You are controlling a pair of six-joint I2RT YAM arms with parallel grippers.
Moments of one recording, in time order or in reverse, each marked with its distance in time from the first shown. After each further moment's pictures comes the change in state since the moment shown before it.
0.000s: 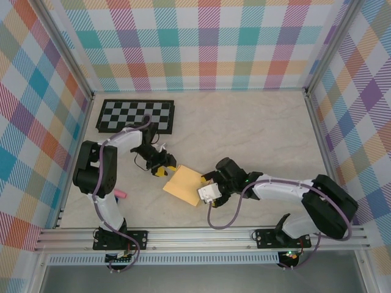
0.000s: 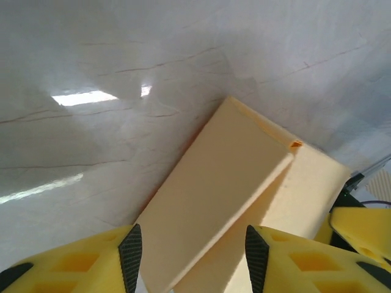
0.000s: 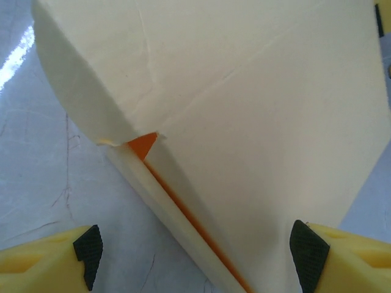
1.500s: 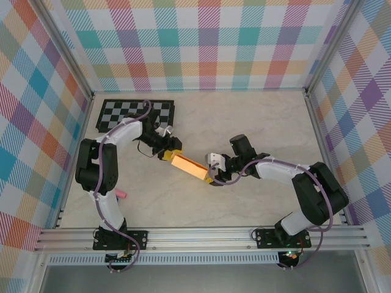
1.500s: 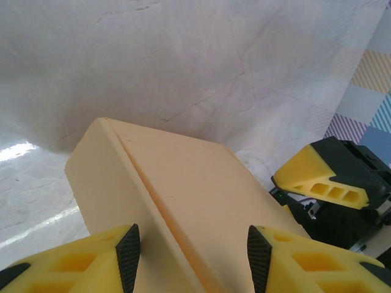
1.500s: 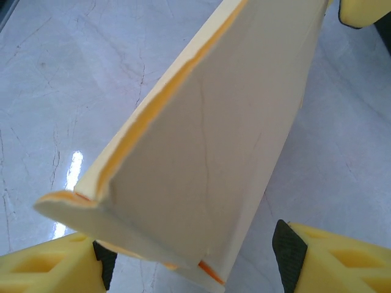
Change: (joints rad) left arm 0.010 0.051 0.204 0.005 0.146 -0.012; right arm -0.317 0.119 0.146 0.001 -0.448 0.335
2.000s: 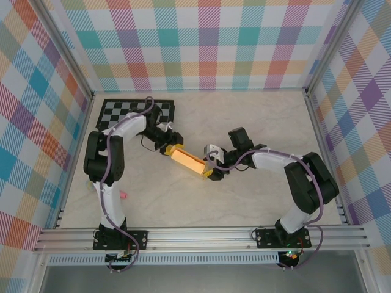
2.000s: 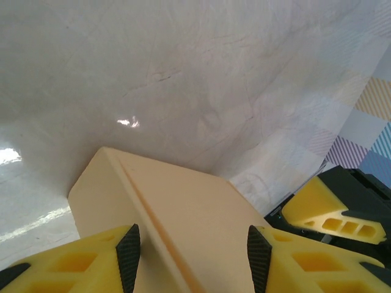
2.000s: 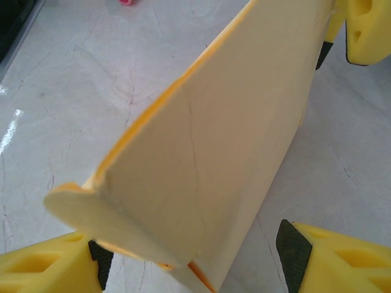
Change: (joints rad) left arm 0.011 0.139 0.143 -0.003 -0.019 -0.034; right arm -0.058 0.117 0.128 -0.069 -0.108 0.040
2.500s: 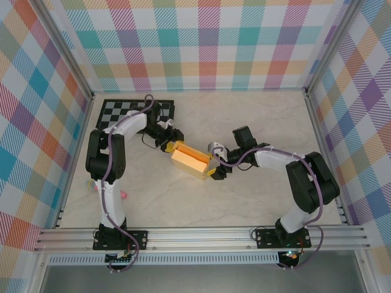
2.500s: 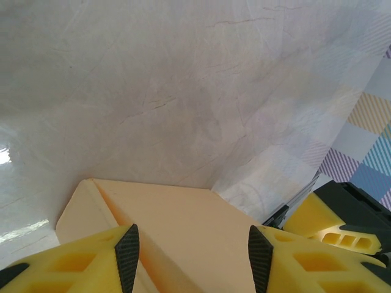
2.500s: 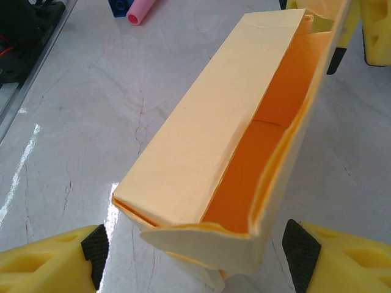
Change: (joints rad) left arm 0.016 0.031 0.059 0.004 -0.008 -0.042; right arm -0.038 -0.001 0.002 -0.025 -0.083 0.000
